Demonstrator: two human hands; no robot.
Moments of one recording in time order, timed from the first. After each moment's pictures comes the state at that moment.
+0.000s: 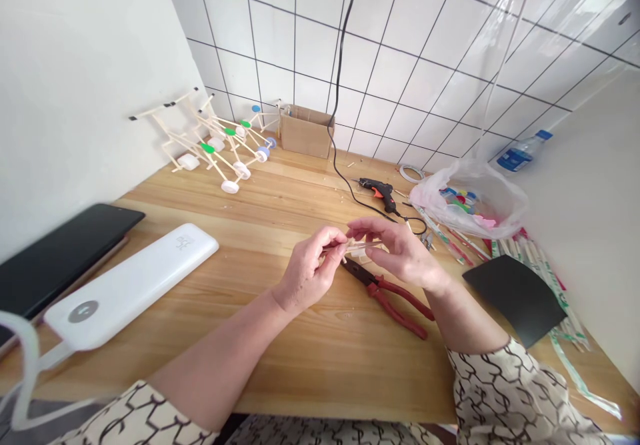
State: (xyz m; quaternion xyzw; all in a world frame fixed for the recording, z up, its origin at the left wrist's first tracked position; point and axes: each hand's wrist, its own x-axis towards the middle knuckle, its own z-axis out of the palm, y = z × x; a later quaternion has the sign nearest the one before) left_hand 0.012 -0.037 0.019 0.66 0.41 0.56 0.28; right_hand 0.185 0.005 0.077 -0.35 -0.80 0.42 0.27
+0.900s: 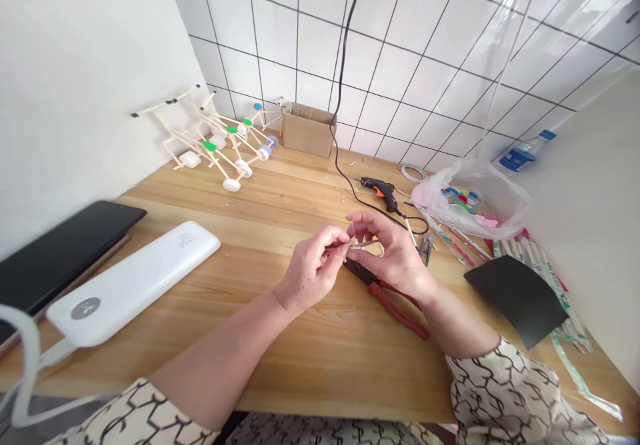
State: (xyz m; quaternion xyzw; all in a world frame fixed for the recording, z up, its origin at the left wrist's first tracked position) left_hand 0.012 -0.039 0.022 0.66 0.40 0.56 0.29; right_hand 0.170 0.001 0.059 -0.32 -0.79 0.38 0.34
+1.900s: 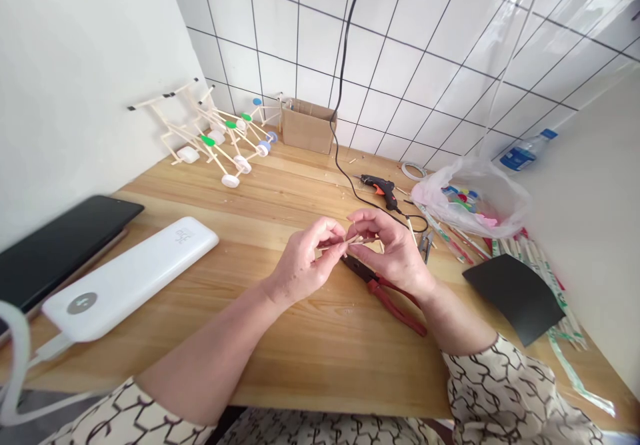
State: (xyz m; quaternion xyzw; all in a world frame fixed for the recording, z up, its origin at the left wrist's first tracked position) left_hand 0.002 -0.037 0.028 0.65 0.41 0.53 0.35; right_hand 0.169 -0.002 0.062 -0.33 -0.78 0.40 0.35
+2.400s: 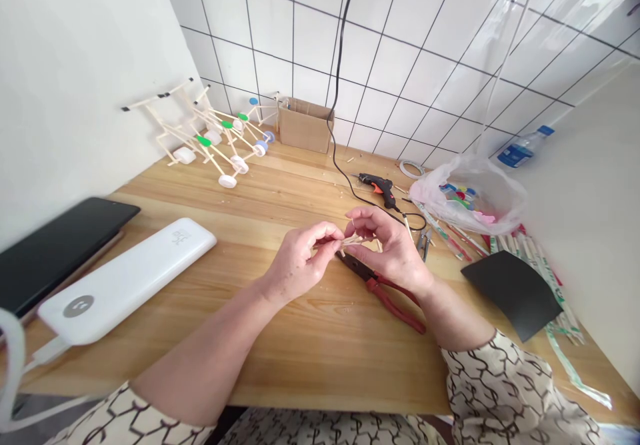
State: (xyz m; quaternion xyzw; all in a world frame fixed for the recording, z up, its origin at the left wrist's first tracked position) left_hand -0.003 -0.035 0.030 0.68 0.43 0.51 0.31; right_hand 0.171 0.000 0.060 -0.33 -0.79 0.39 0.34
